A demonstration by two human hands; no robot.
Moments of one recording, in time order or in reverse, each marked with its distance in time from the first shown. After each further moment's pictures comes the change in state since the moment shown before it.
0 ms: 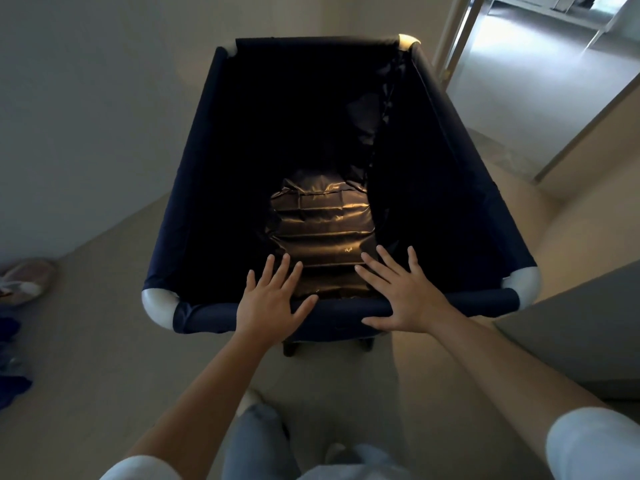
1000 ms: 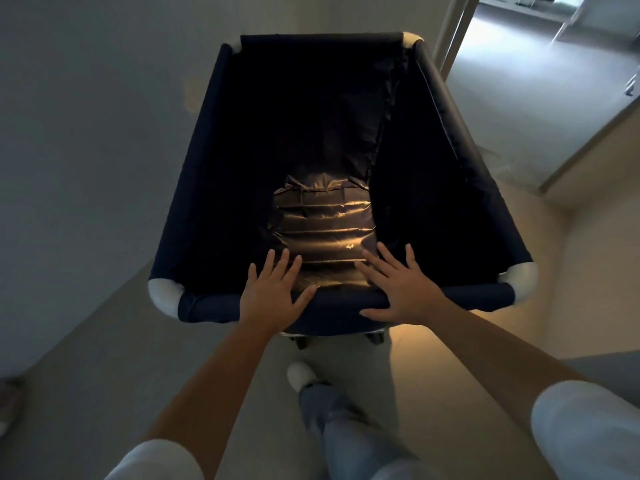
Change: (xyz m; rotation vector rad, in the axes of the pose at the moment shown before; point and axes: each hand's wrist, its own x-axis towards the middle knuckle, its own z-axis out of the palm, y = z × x) left_hand 0.334 -0.195 -0.067 0.053 -0.044 0.156; right_hand 0.332 0.091 -0.059 0.057 -0.039 0.173
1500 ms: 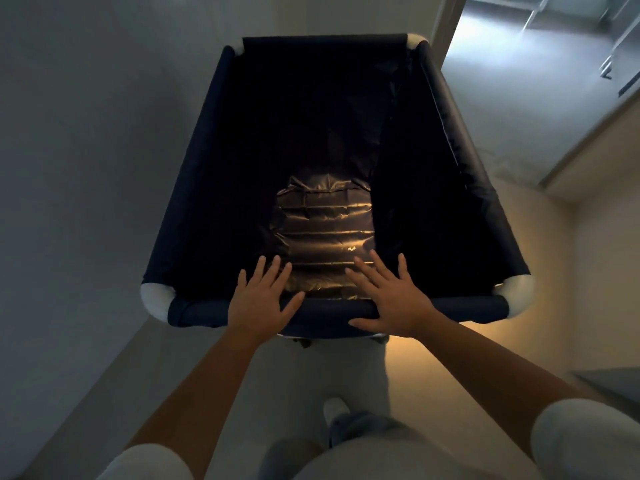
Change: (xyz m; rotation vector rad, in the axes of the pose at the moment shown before) left_hand 0.157 -0.150 -0.036 0.033 0.007 0.131; right_hand 0.185 -0.011 -0.034 0.068 0.023 0.152
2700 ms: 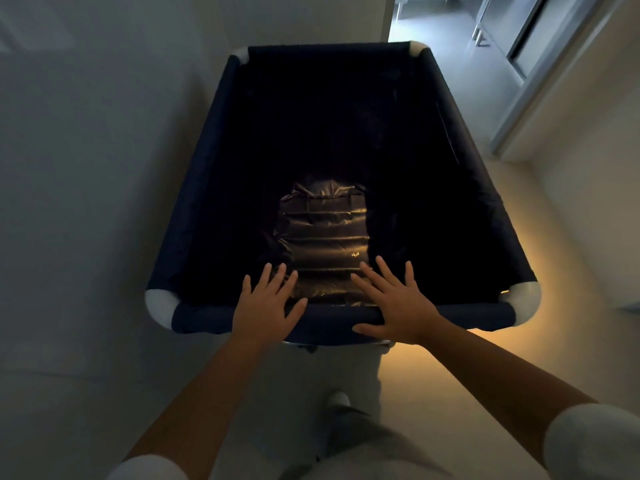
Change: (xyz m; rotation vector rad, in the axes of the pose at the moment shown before) left_hand 0.359 -0.345 -0.079 0.110 -0.016 0.483; right_hand 0.407 -0.075 -0.080 0.146 0.024 0.517
